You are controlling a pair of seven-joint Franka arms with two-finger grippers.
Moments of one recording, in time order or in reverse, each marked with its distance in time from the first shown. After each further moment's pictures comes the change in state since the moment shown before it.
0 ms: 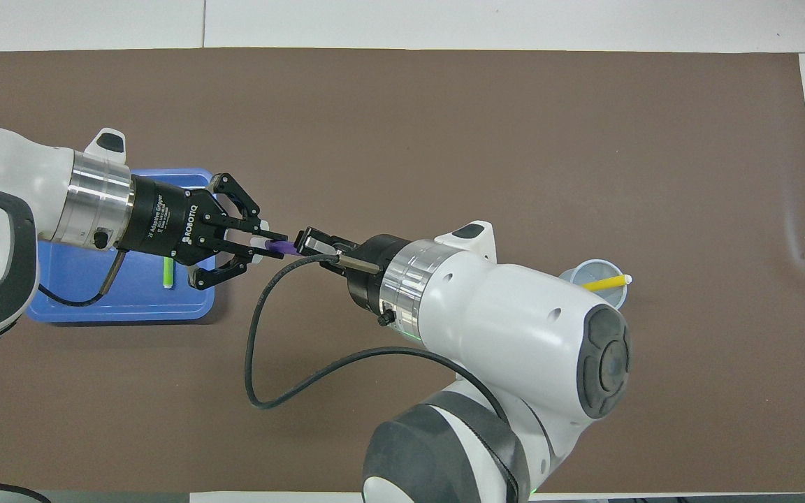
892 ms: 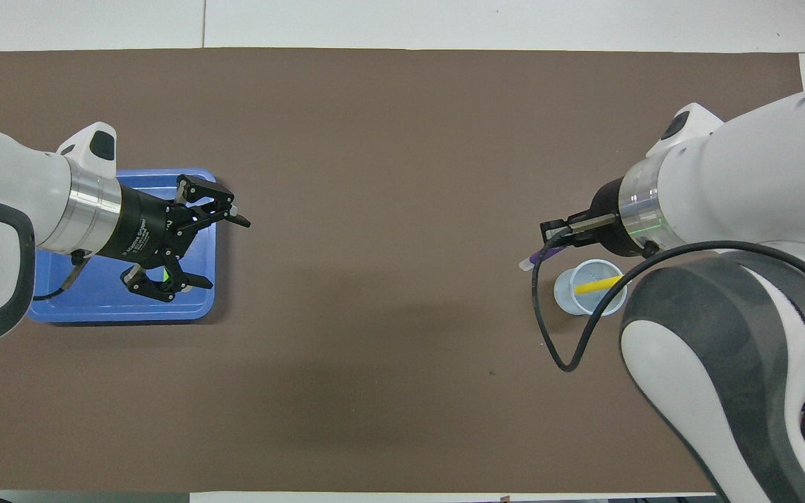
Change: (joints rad) left arm -0.001 -0.026 0.006 -0.007 0.389 0.013 0.370; right arm -0.409 -0.063 -0.026 0.142 -0.505 -0.863 -0.602
